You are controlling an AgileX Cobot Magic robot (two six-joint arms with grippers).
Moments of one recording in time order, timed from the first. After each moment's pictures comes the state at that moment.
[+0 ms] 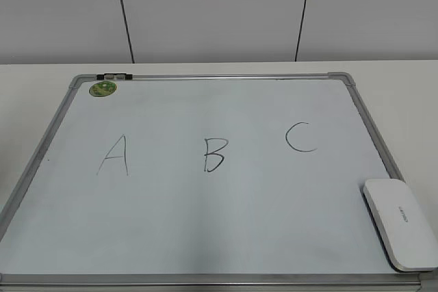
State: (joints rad) left arm 0.00 1.04 -0.87 -0.05 0.97 0.09; right arm -0.01 -0.02 -0.49 0.00 1.14 -0.06
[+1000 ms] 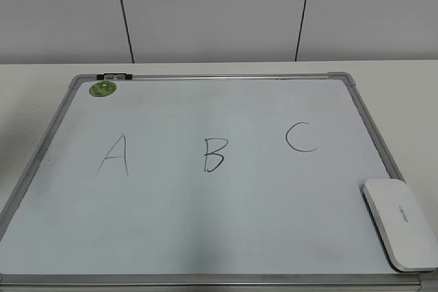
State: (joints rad) left arm 0.00 1.46 -1.09 -0.07 0.97 0.09; right arm -0.01 -0.02 -0.49 0.00 1.14 -0.06
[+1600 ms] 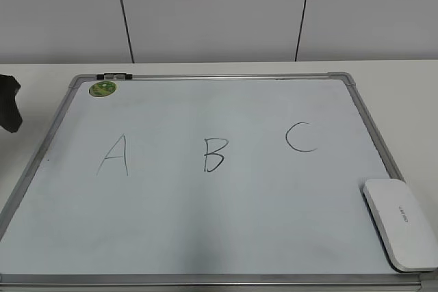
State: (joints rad) left arm 0.00 1.72 -1.24 -0.08 0.93 0.09; right arm -0.01 -0.02 -0.49 0.00 1.14 -0.06
